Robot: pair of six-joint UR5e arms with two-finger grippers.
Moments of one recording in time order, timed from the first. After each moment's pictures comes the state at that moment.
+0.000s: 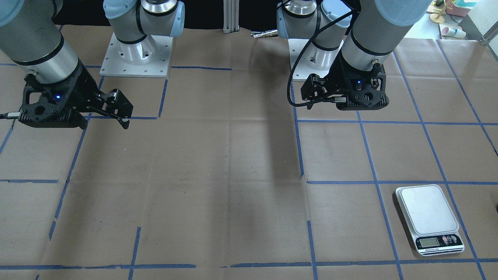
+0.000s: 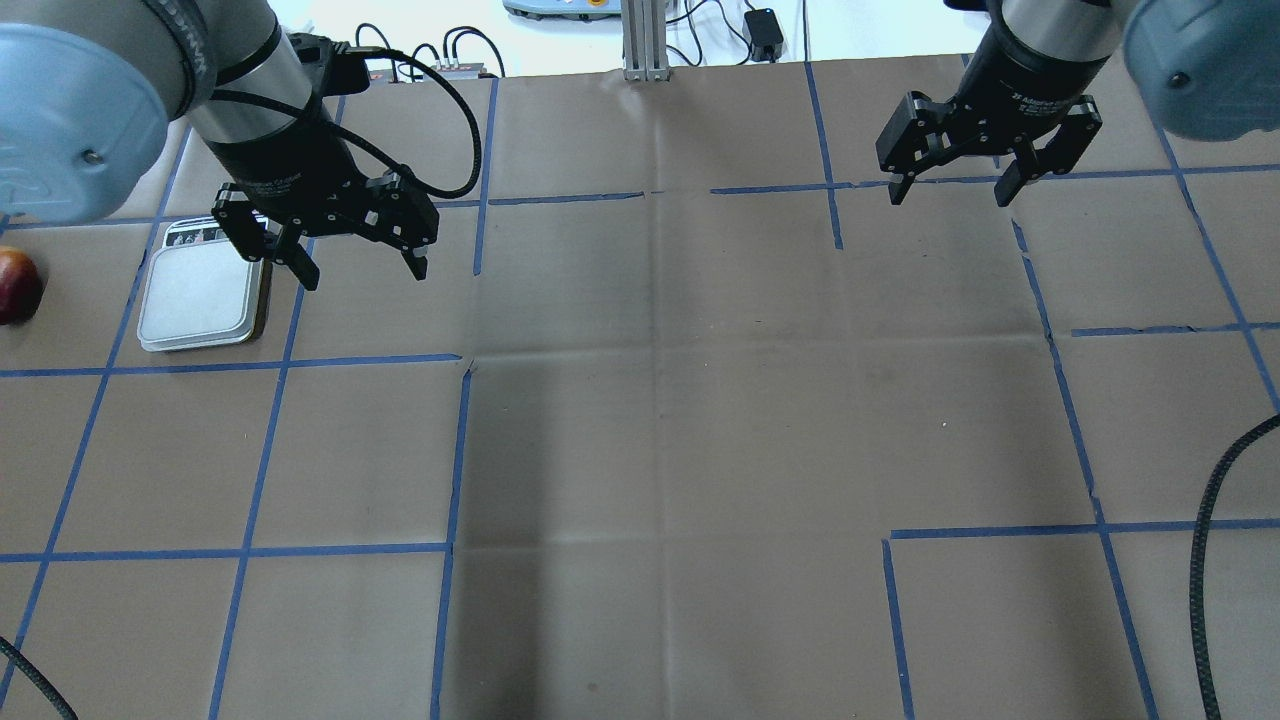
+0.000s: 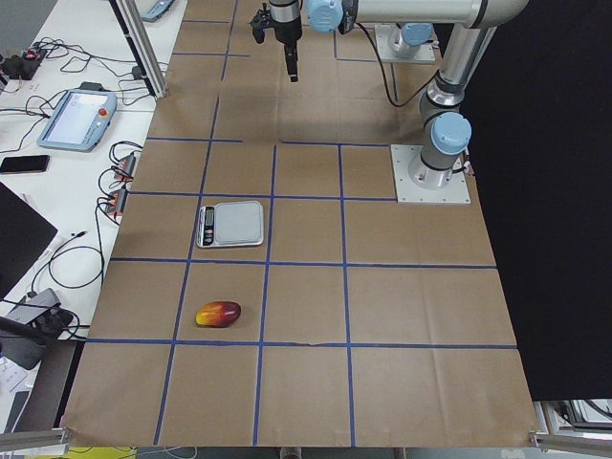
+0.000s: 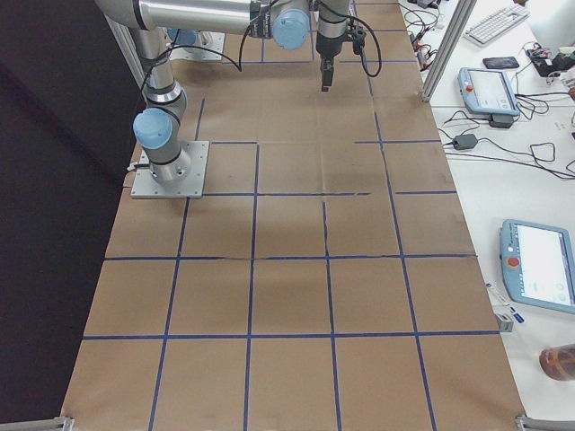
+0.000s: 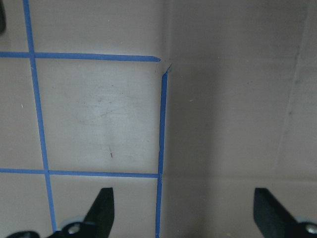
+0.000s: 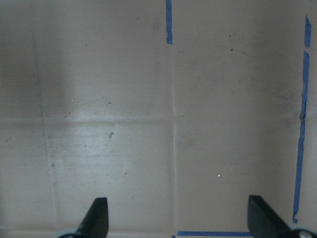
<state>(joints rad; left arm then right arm) -1.58 -1.62 -1.55 -1.64 1.55 -0.06 1.50 -1.47 1.53 -1.63 -1.50 -0.04</state>
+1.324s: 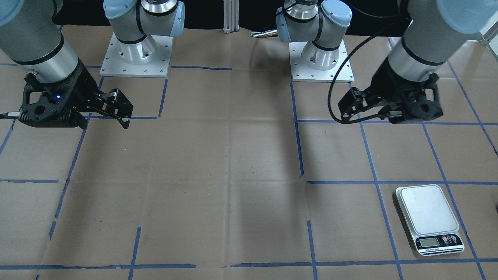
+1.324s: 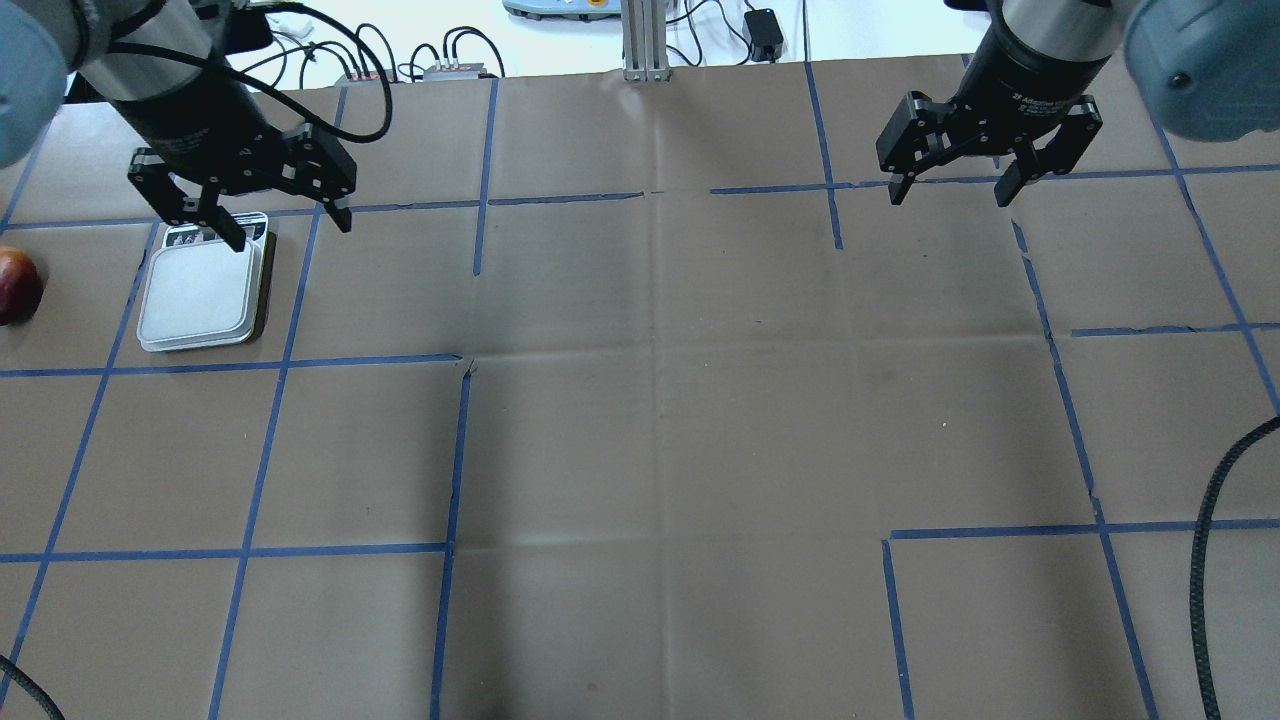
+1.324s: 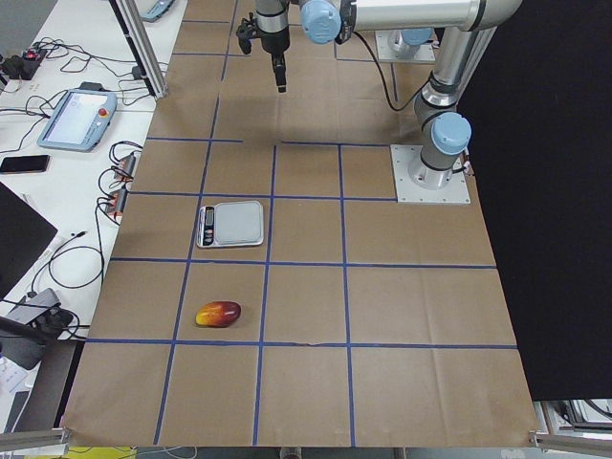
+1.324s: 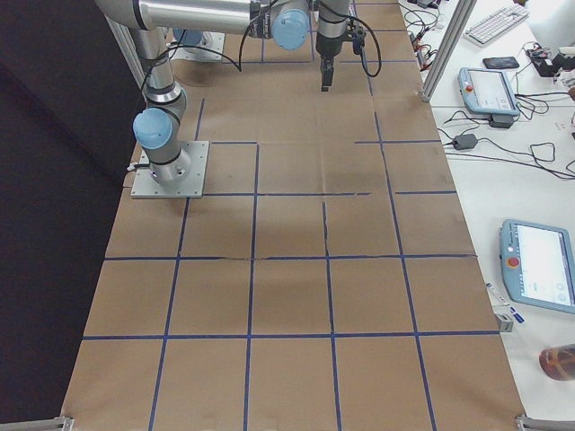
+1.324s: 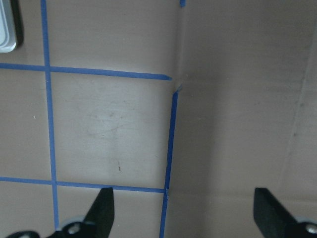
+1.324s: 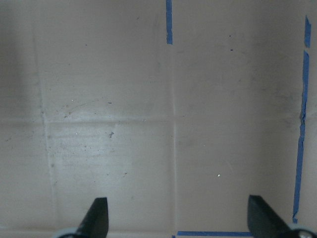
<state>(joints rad) -1.40 -1.66 -1.49 -1.62 1.55 0.02 1.50 -1.47 1.53 -1.63 -1.50 -0.04</state>
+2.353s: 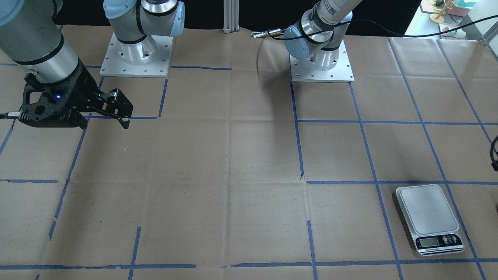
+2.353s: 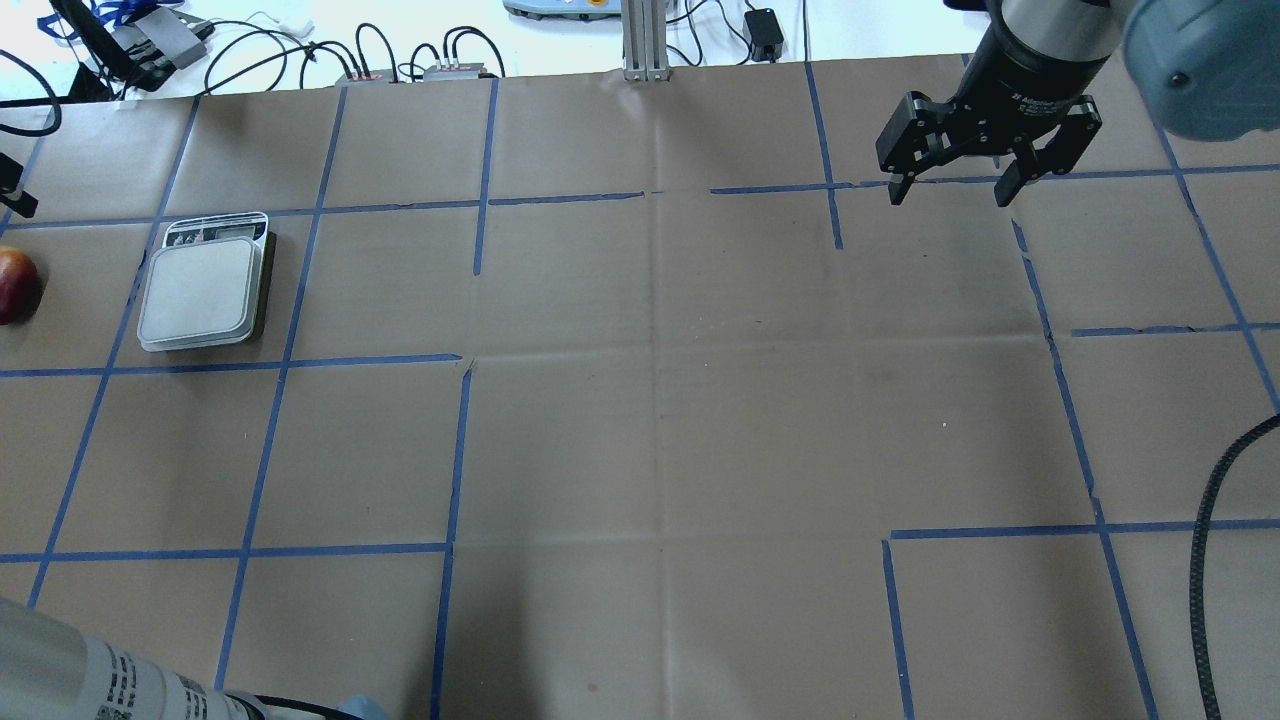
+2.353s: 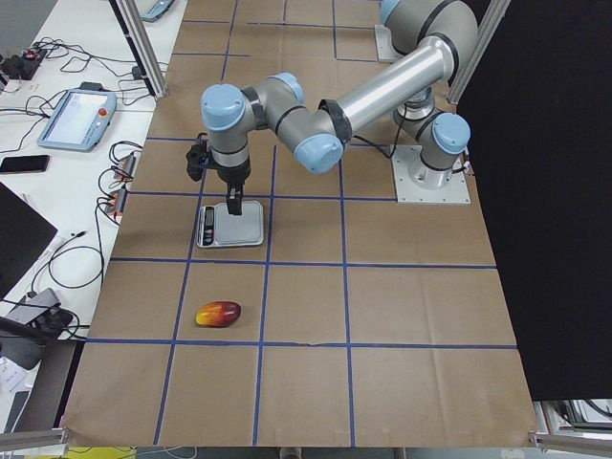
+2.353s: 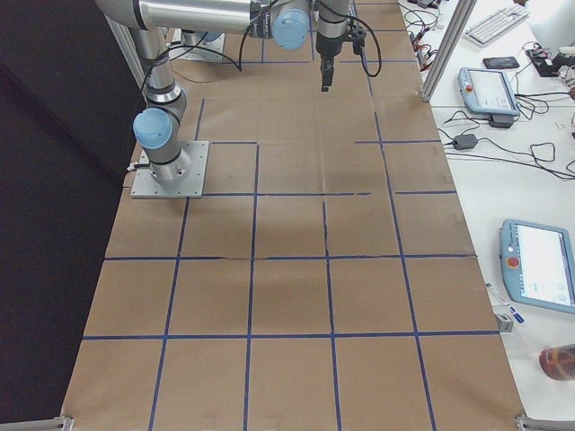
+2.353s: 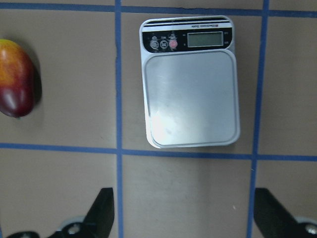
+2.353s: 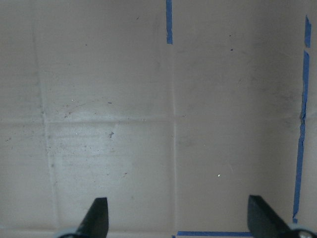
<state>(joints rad) -0.89 -2.02 -1.22 -1.41 1.56 0.69 1.50 -1.47 1.53 -1.63 -1.50 -0.04</state>
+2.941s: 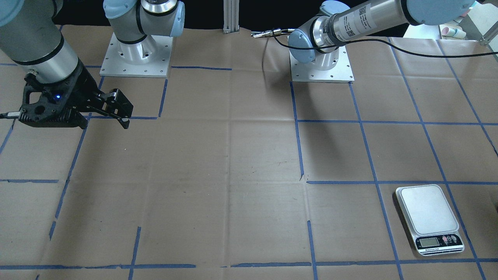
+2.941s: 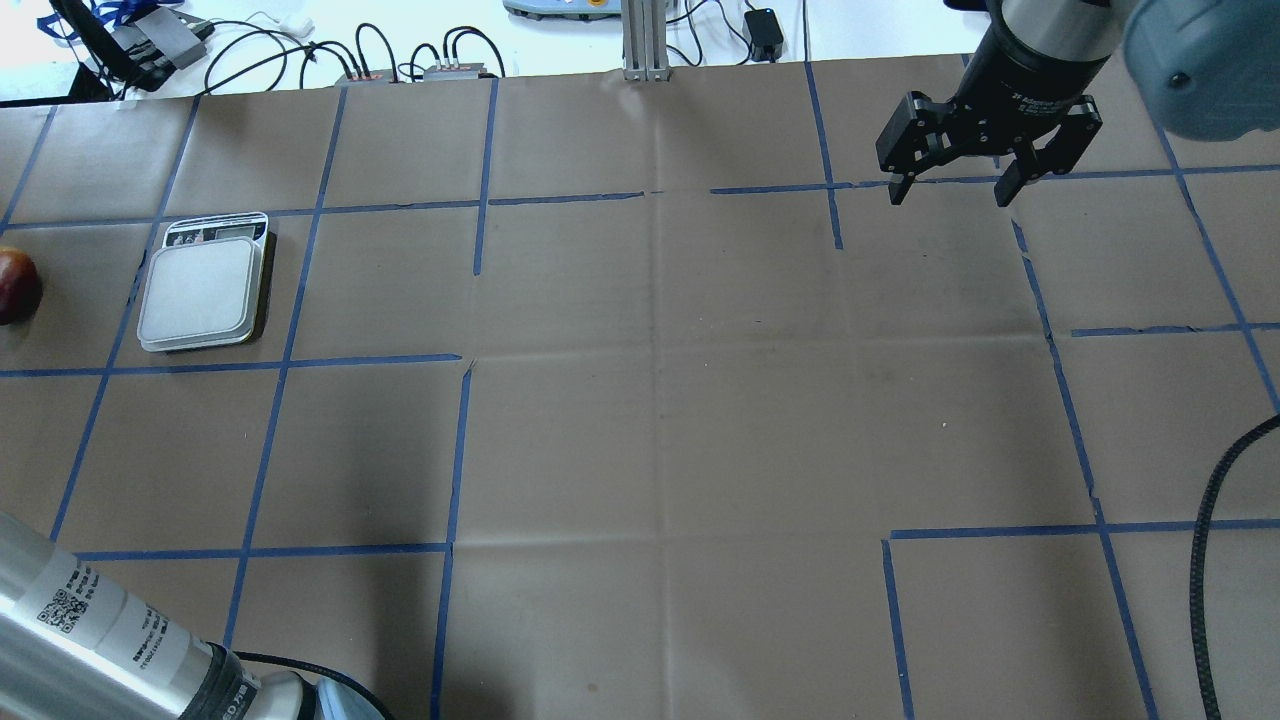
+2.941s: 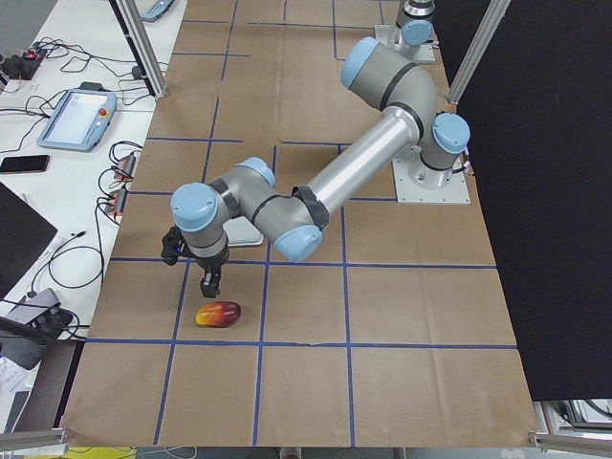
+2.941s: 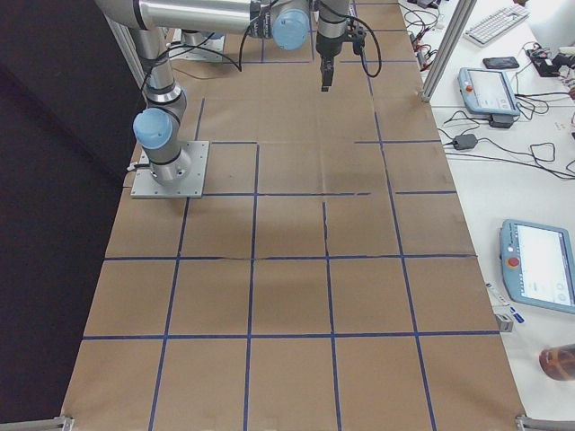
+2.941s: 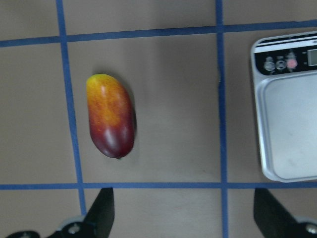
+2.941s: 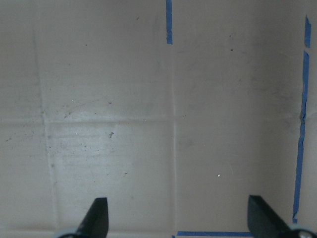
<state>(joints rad) -0.77 -2.33 -0.93 -1.40 1.58 0.89 1.50 -1.47 1.53 -1.63 -1.50 -0.04</state>
